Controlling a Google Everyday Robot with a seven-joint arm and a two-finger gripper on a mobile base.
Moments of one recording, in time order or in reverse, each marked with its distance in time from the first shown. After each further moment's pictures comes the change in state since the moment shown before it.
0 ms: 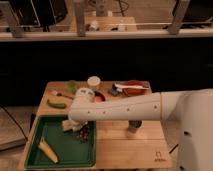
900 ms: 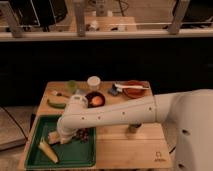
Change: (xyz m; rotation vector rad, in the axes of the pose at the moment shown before) arm -0.072 0.038 0.012 -0.088 -0.174 -0.010
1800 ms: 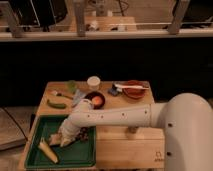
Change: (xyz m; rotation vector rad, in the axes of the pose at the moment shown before) arm 0.020 0.000 0.056 -0.067 -0.127 0.120
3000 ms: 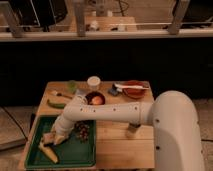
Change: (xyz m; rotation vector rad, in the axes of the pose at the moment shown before) arm -0.035 -0.009 0.020 -0.079 -0.093 -0.088
